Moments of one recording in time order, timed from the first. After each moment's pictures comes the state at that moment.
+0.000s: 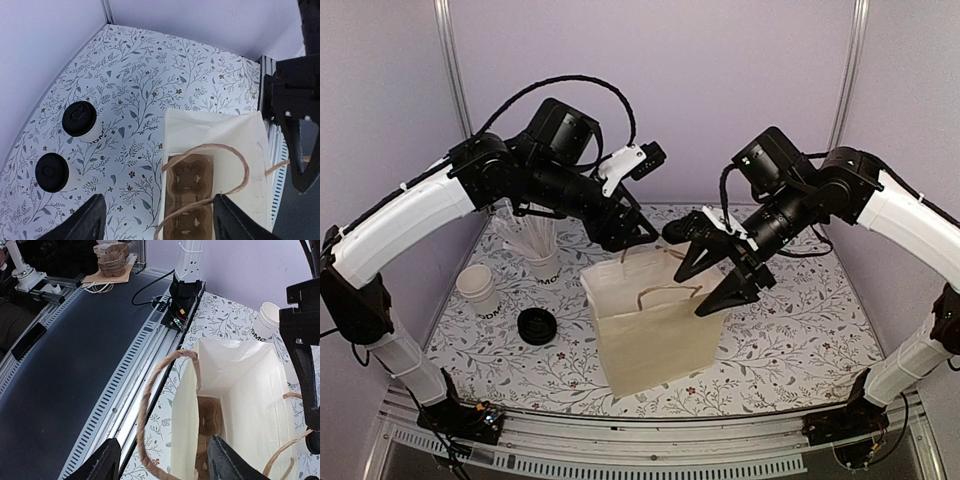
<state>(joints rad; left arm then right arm) -0.96 1.61 1.80 -0.86 0.15 0.14 0.94 1.48 1.65 -1.10 -0.78 -0.80</state>
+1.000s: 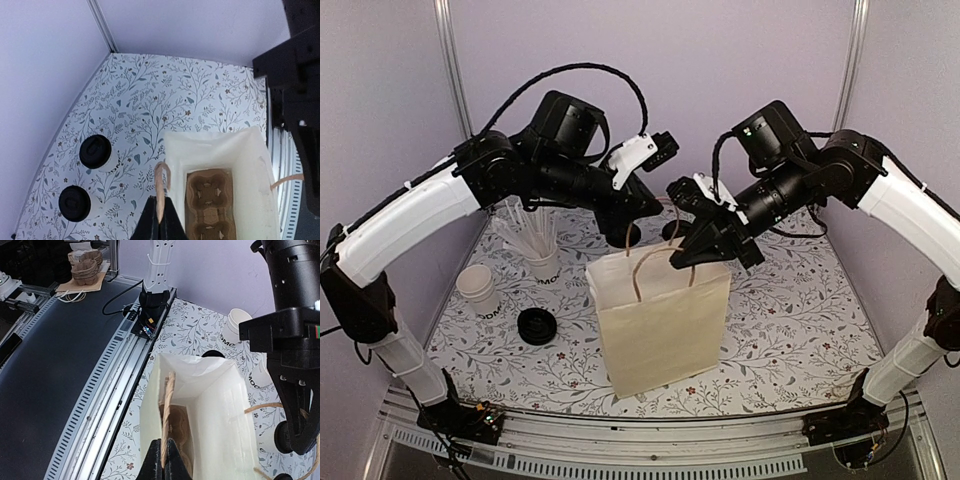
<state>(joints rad) -0.99 1.64 1.84 -0.78 0.12 0.27 0.94 1.53 1.78 -1.04 -0.69 -0.73</state>
